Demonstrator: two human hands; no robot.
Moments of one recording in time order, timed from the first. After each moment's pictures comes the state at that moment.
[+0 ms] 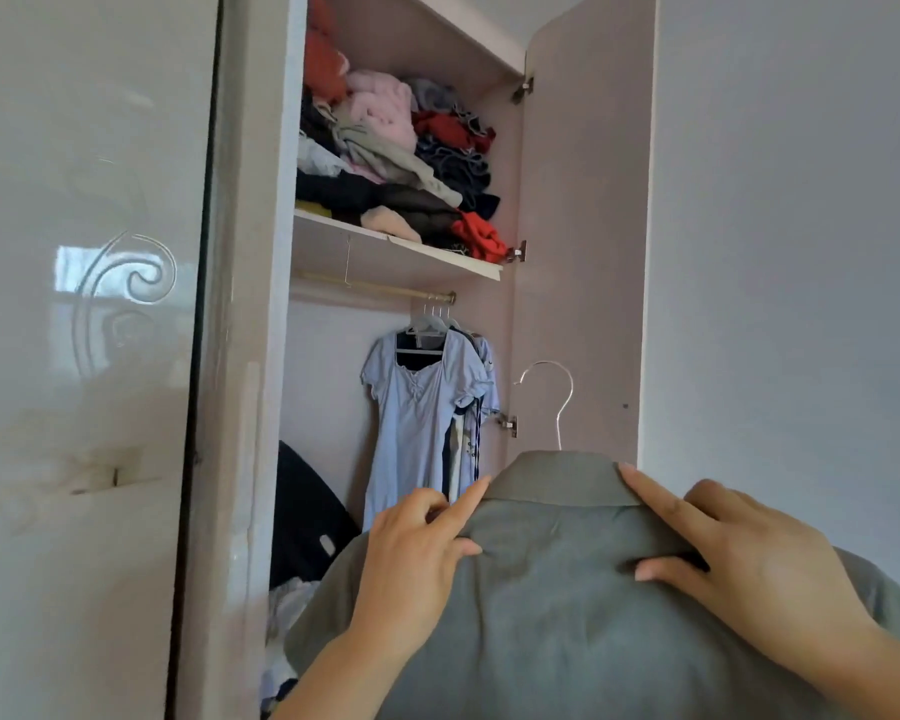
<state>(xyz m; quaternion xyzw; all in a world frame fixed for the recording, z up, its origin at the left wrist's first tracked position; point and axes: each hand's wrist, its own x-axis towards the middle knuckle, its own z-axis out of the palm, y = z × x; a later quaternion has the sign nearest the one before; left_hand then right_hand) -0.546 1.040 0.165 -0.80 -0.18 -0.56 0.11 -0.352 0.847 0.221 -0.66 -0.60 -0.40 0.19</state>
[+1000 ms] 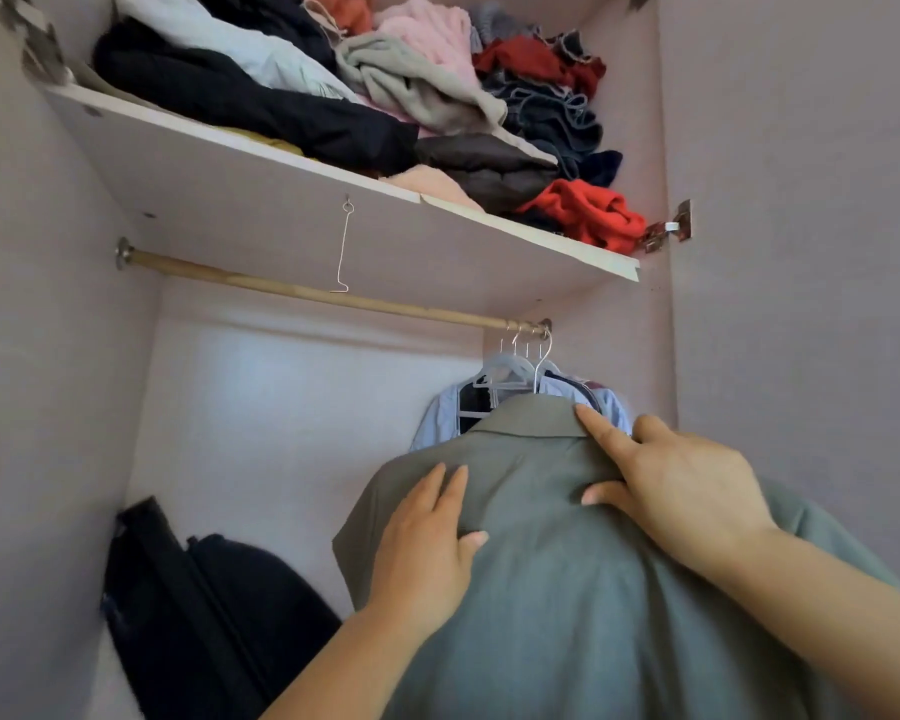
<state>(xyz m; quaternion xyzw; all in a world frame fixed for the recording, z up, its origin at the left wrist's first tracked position) -0.380 1.538 0.252 -0.79 -0.40 -0.46 0.06 -0.194 1.424 0.325 -0.64 -0.57 -0.49 0.17</state>
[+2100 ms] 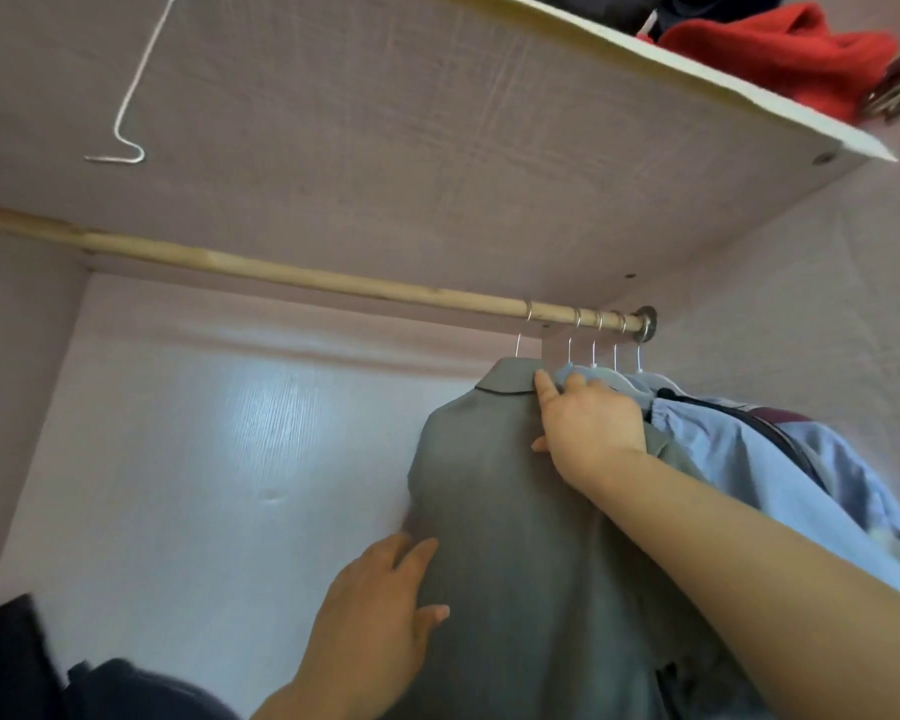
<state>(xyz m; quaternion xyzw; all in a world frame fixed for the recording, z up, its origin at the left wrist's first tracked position) -0.338 1.832 0.280 -0.75 -0.51 -0.37 0.19 -0.153 1.841 0.422 -0.64 -0.58 -0.47 0.18</state>
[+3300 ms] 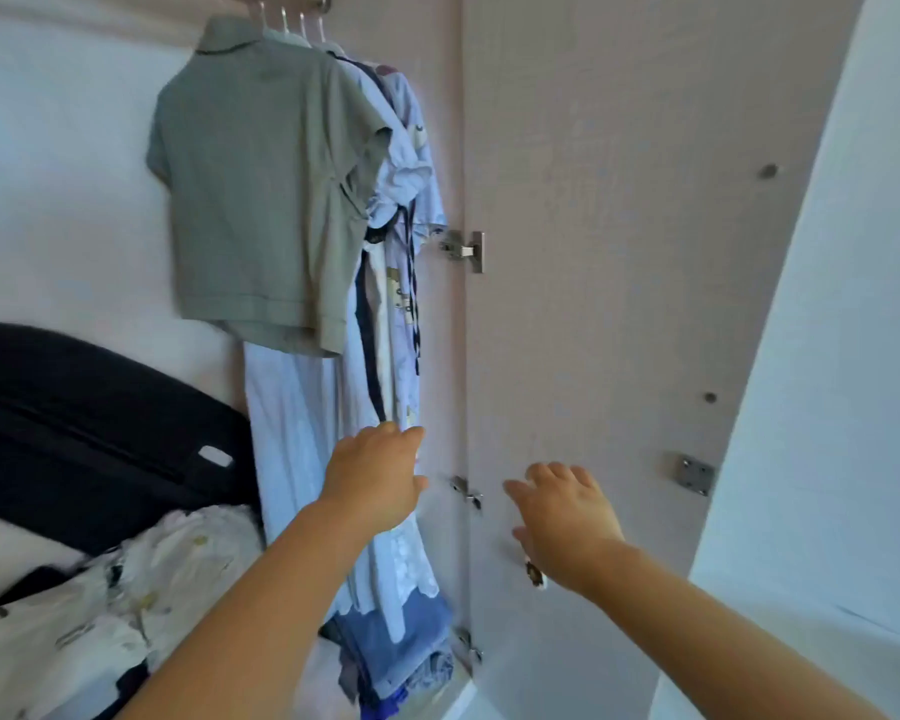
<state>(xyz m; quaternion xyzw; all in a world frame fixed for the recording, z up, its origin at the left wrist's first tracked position) -0.291 1.447 0.083 -0.93 -0.37 -0.07 0.04 -0.144 1.324 0.034 -0.81 -0.58 -0.10 0.00</state>
